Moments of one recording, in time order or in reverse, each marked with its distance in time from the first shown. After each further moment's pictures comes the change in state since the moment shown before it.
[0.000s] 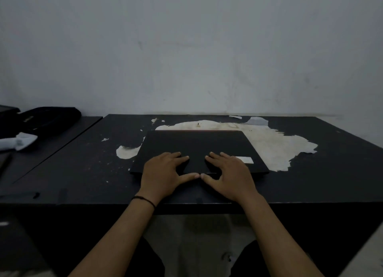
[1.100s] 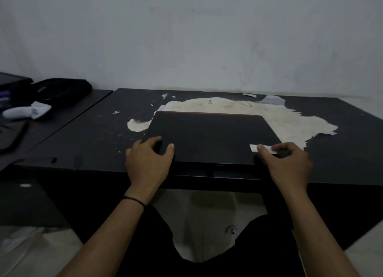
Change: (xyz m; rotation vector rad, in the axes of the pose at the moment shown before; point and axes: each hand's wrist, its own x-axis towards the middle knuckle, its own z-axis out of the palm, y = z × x) left_hand -0.058 -0.008 -0.025 -0.376 0.209 -0.687; right_hand -0.055 0.032 -0.027 0.549 0.495 0.672
